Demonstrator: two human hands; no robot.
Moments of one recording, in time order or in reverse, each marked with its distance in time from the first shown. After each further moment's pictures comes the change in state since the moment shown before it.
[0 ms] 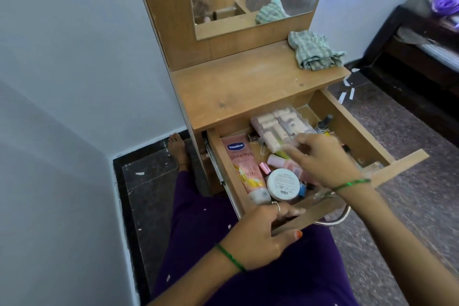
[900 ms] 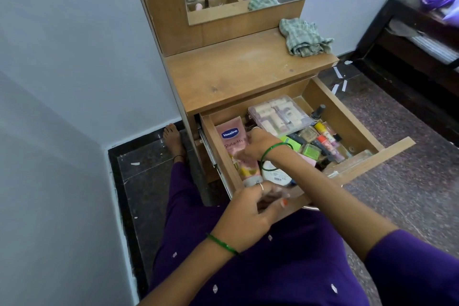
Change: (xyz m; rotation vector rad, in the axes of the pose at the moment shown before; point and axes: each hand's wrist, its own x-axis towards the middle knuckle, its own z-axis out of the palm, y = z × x) left_hand -0.015 0.004 0.014 -0.125 0.184 0.018; right_hand 0.036 -0.033 0.068 0.053 -0.447 0.277
